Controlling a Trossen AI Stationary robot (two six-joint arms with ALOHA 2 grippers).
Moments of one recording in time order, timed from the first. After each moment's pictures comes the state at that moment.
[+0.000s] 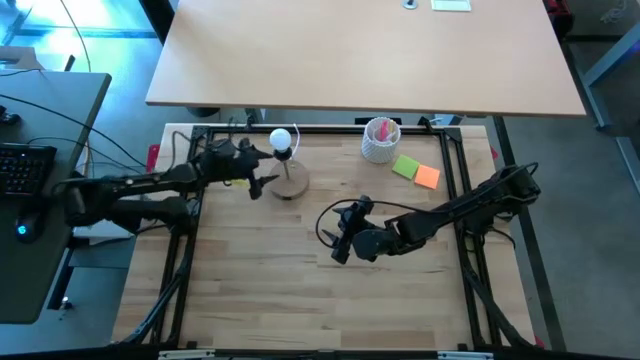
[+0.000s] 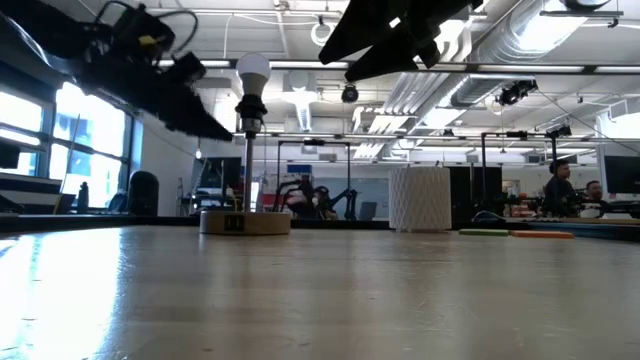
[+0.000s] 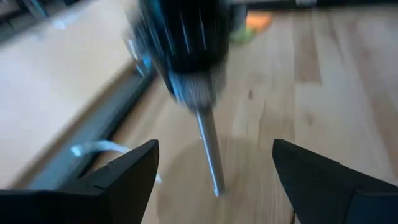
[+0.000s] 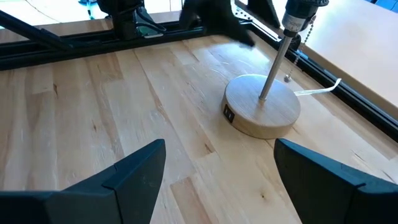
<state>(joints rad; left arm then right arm) 0.55 0.99 0.39 0.20 0.15 0.27 0.35 1.64 1.12 -0.12 0.73 0.39</state>
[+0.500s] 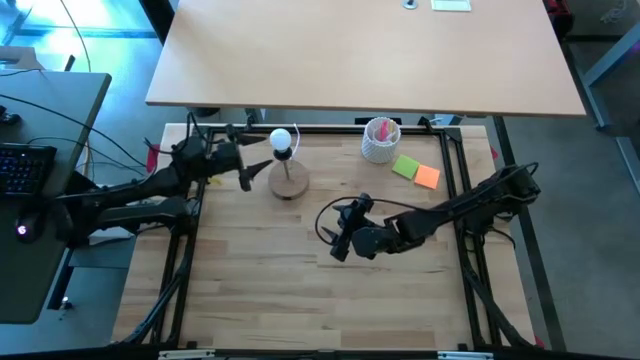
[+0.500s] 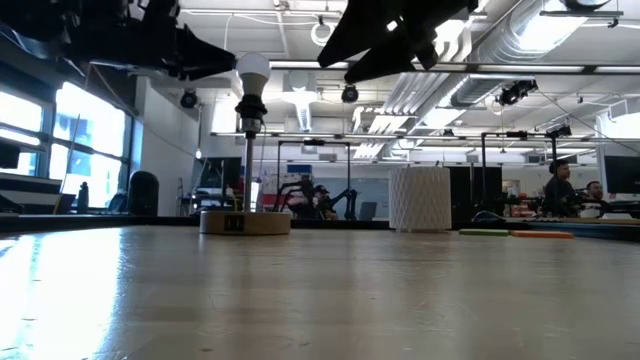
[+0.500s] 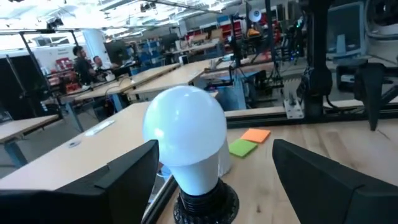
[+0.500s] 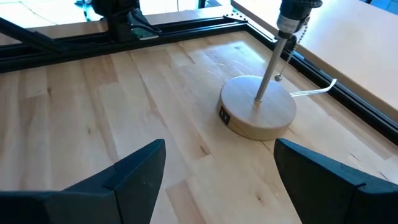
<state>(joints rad) 0.55 0.78 0.39 0.43 0.22 0.24 0.33 1.64 1.12 -0.11 0.73 0.39</state>
